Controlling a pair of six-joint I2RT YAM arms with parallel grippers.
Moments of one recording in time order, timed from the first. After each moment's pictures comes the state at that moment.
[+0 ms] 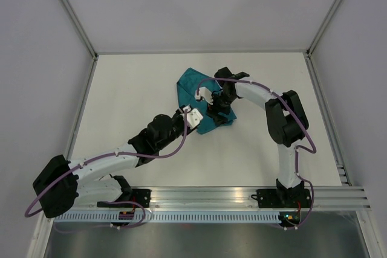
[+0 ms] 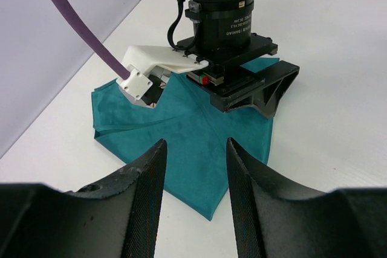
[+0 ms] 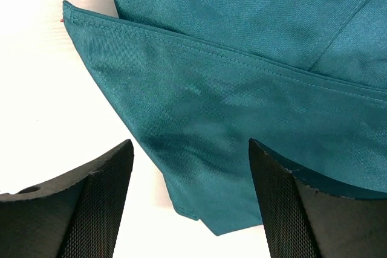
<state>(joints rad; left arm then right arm) -0.90 1.14 0.58 0.40 -0.14 0.38 0.48 2.07 1.56 -0.86 -0.47 -0.90</state>
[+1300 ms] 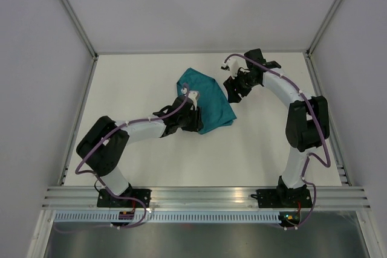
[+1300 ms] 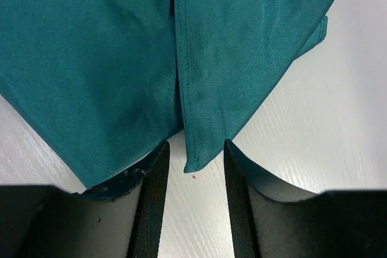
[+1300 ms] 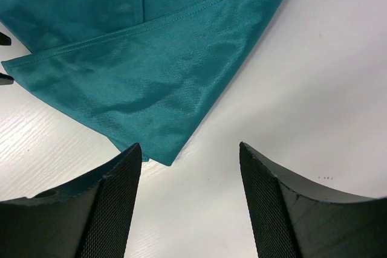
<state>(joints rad) -0.72 1.67 0.89 0.02 0.03 -0.45 0.26 1.92 1.56 -0.74 -0.46 -0.53</state>
